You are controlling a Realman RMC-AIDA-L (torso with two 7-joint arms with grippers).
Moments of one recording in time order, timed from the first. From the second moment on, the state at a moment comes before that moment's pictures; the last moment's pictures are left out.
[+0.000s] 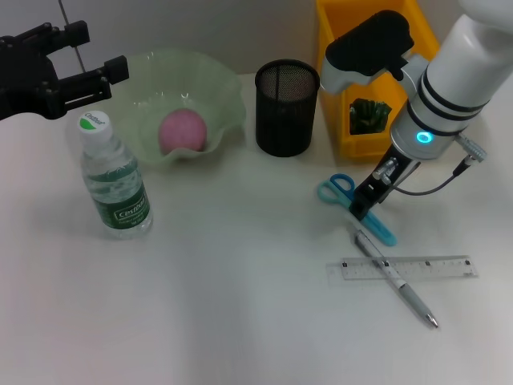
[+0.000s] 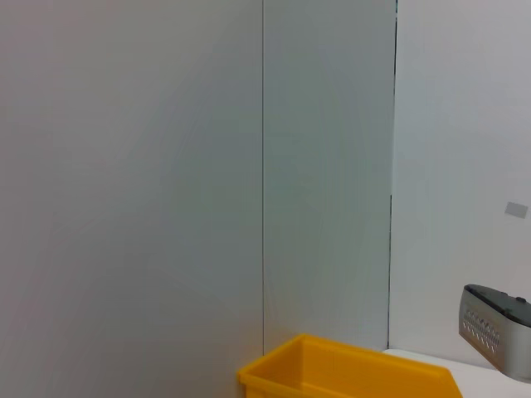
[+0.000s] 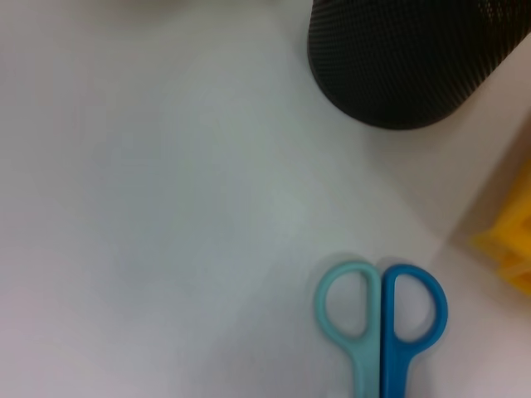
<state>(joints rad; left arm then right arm) -0.41 -2.06 0.88 1.06 1.61 1.41 -1.50 0.96 2.08 -1.27 -0.77 -2.83 -1.35 2.70</state>
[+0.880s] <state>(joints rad) -0.41 -2.06 0.88 1.06 1.61 1.41 -1.50 0.96 2.09 -1.28 -0.72 -2.82 -1.31 2.71</state>
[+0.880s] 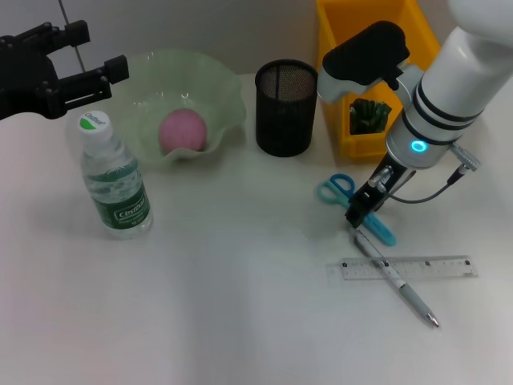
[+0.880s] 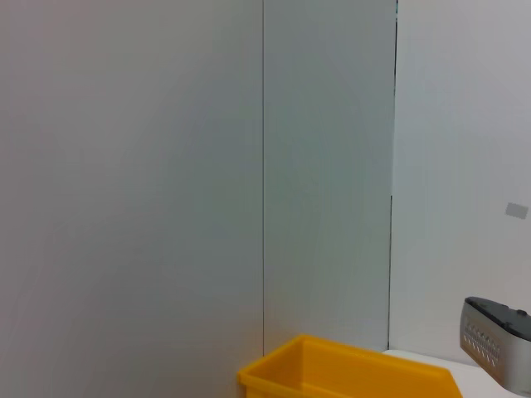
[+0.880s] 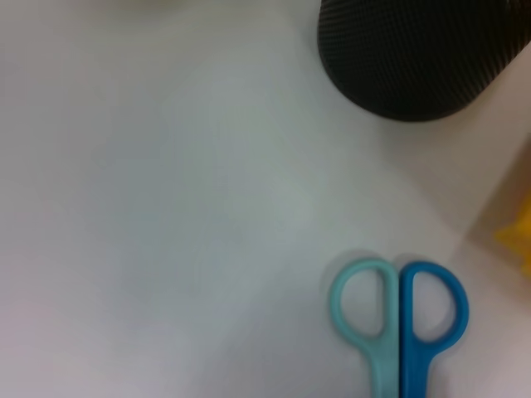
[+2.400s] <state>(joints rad) -0.41 -2.06 0.88 1.06 1.61 1.42 -1.50 0.97 2.09 -1.28 -0.73 -2.81 -1.32 2.71</state>
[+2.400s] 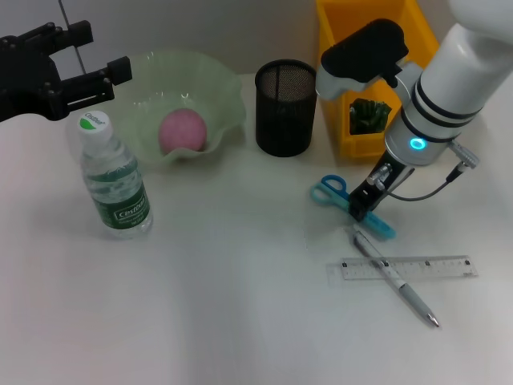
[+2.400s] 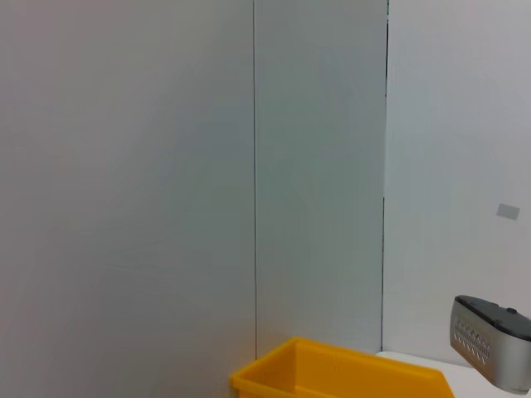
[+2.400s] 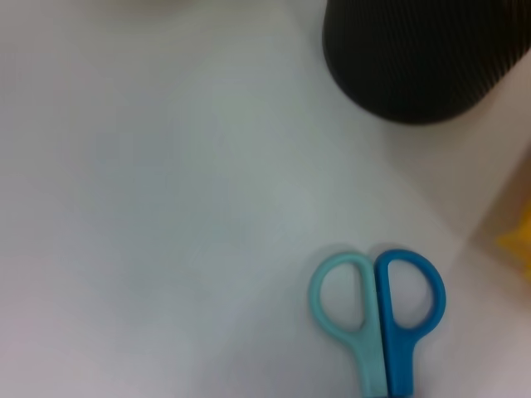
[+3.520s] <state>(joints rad) -0.41 -2.06 0.88 1.06 1.60 1.43 -1.50 0.95 2.08 -1.35 -0.79 -2.73 -1.30 2.69</state>
